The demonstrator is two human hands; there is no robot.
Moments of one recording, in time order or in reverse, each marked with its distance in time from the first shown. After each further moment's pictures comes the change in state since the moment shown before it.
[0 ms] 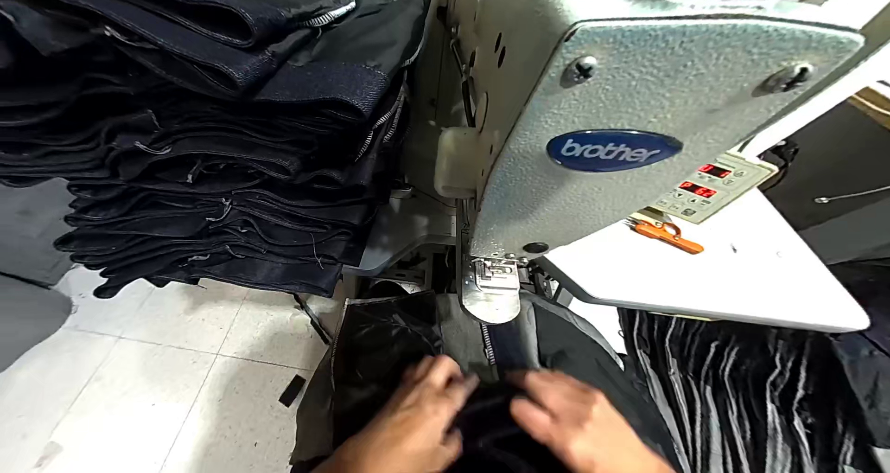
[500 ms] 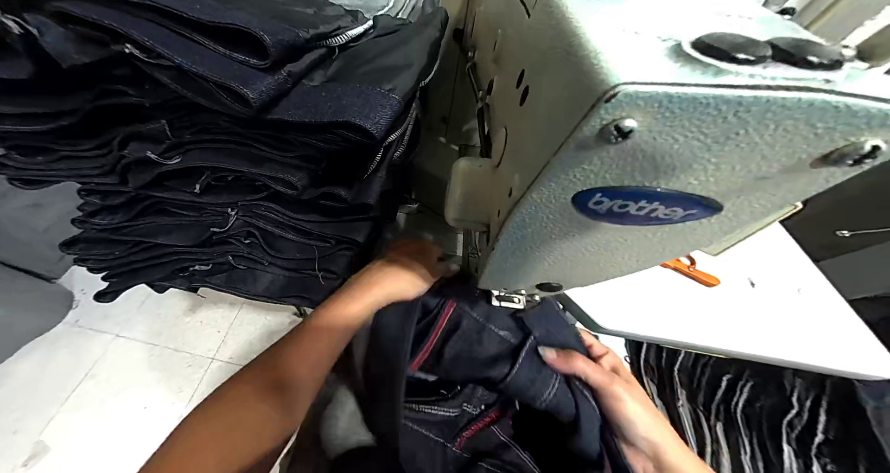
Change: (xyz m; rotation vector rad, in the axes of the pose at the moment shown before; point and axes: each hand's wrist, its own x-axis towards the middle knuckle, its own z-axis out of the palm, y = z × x) left_hand 0.107 0.006 -0.156 0.129 -0.018 -0.333; right_hand 0.055 0.031 -0.024 1.378 0.354 1.142
